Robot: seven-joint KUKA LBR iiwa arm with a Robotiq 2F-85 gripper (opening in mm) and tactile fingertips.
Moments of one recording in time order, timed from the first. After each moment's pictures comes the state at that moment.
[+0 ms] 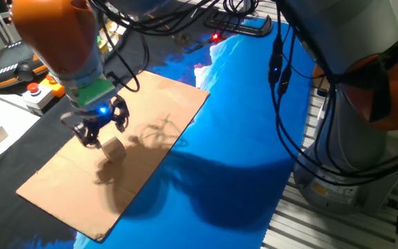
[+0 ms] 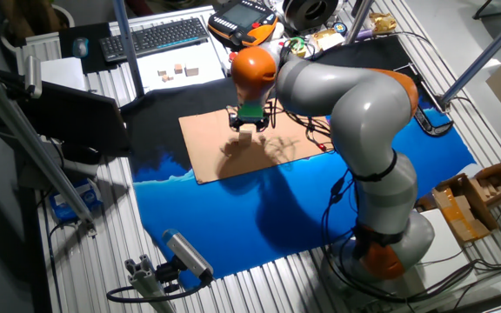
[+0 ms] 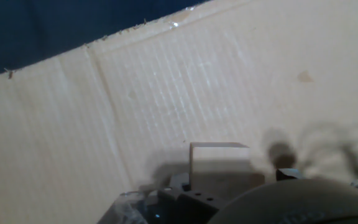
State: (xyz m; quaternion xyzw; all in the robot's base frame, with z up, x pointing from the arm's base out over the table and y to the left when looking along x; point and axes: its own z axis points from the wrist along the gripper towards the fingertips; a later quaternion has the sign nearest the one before) arm 0.576 0.187 0.109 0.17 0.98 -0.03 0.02
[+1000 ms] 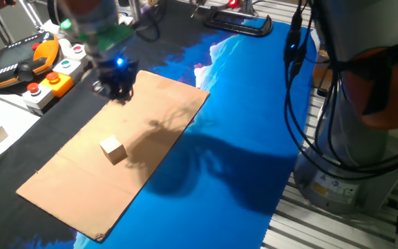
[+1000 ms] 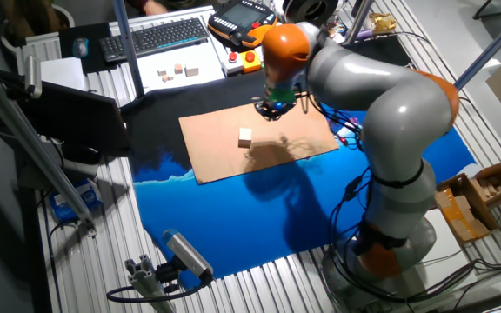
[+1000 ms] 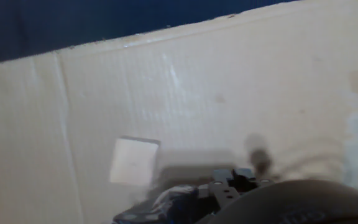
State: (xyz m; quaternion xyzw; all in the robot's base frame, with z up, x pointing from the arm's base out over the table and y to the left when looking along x) arm 0.554 0.109 0.184 0.10 0.99 -0.03 0.02
